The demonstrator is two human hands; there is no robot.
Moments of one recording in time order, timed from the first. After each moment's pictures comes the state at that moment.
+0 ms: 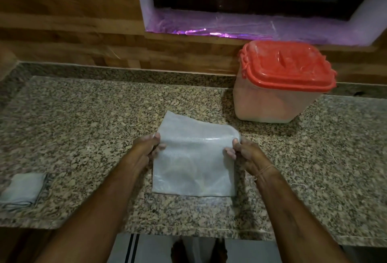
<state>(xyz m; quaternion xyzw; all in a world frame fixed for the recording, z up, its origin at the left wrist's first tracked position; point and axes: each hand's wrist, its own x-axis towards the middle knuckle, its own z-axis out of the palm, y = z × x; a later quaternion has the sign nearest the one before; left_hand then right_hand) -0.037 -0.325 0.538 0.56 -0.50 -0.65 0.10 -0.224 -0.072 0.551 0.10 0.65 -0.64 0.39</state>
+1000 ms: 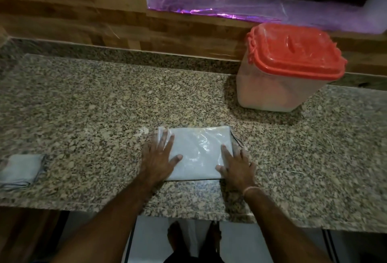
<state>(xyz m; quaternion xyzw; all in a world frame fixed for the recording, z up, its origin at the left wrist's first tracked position) 0.013 -0.262 0.460 0.28 -0.95 -0.14 -0.05 -0.154 -0.036 0.494 -0.30 0.92 -0.03 0.25</state>
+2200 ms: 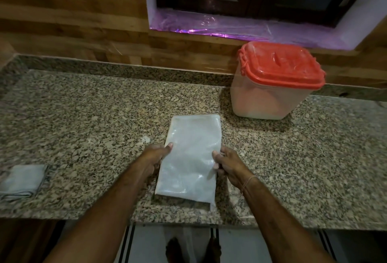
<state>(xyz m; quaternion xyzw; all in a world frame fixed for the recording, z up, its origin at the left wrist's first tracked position) 0.001 -0.287 0.532 0.49 -0.56 -0.67 -0.02 -0.139 -0.069 0.546 -0.05 0.70 -0.57 0.42</state>
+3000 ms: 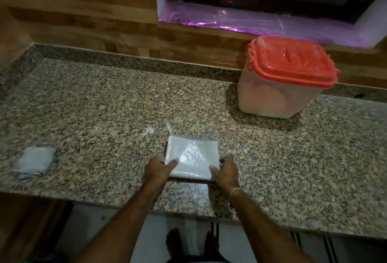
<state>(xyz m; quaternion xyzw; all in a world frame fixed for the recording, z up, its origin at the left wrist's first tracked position) 0.034 -0.219 0.497 0.56 -0.67 -0.48 0.07 -0.113 -0.054 0.489 -0.10 0.89 -0.36 0.26</state>
